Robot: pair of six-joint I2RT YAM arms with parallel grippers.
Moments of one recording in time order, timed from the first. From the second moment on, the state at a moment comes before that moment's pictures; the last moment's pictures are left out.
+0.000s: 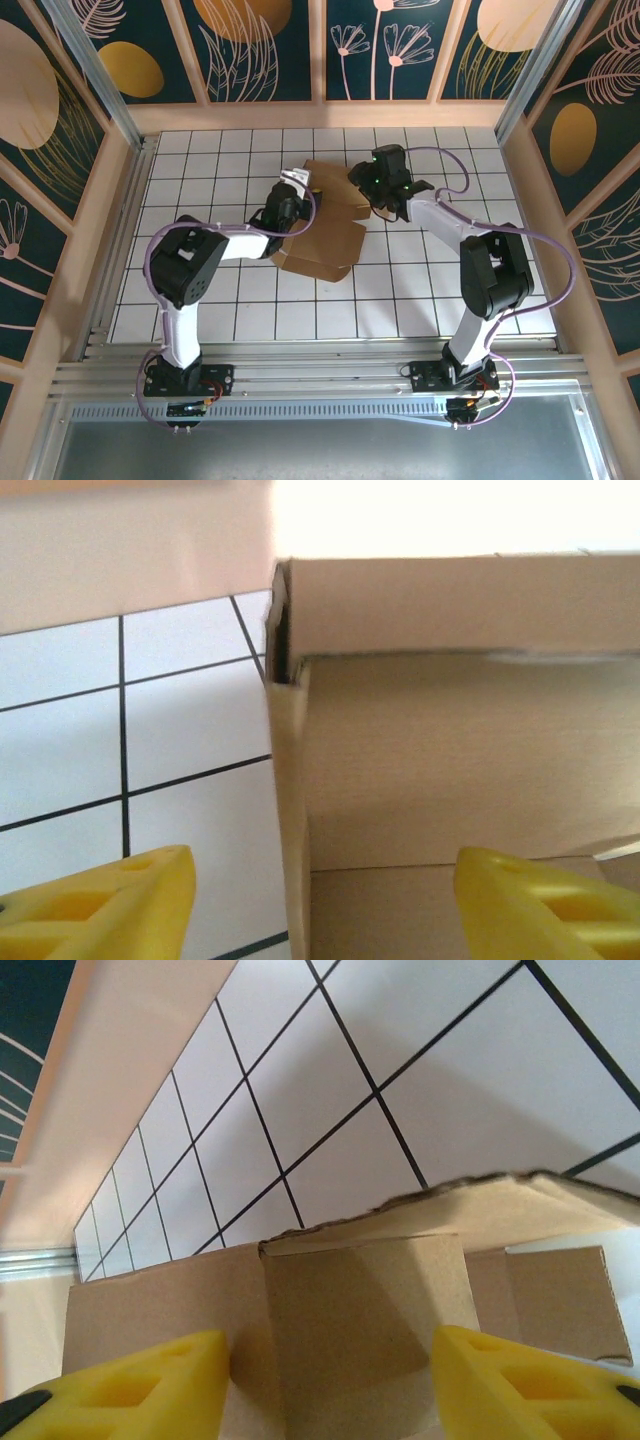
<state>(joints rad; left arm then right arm) -0.58 1.94 1.01 0.61 -0.20 -0.12 0.44 1.75 1.25 -0.18 -0.03 1.04</state>
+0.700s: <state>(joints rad) -0.40 2.03 1.94 -0.33 0.10 -0.42 0.44 1.75 1.25 -0.15 -0.06 0.90</state>
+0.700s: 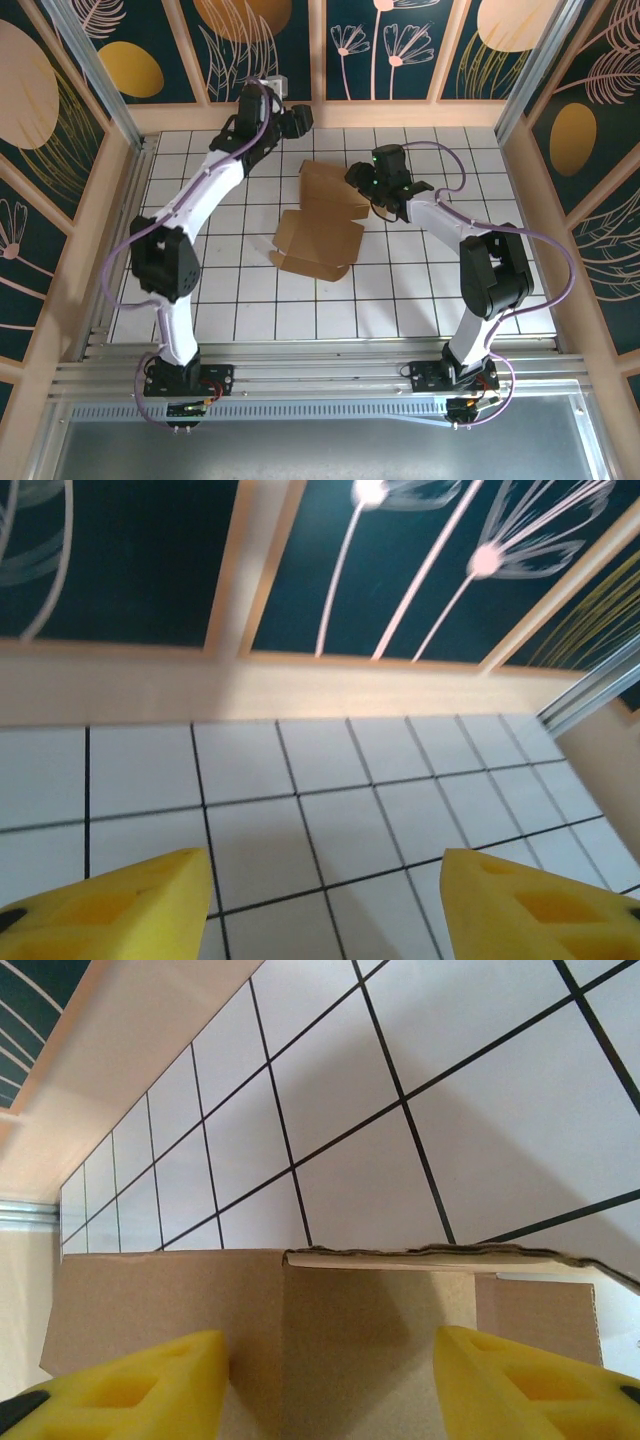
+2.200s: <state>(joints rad) -0.41 1.86 1.31 -0.06 0.20 -0.67 0.44 1.84 1.31 -0.06 -0.25 0.84</state>
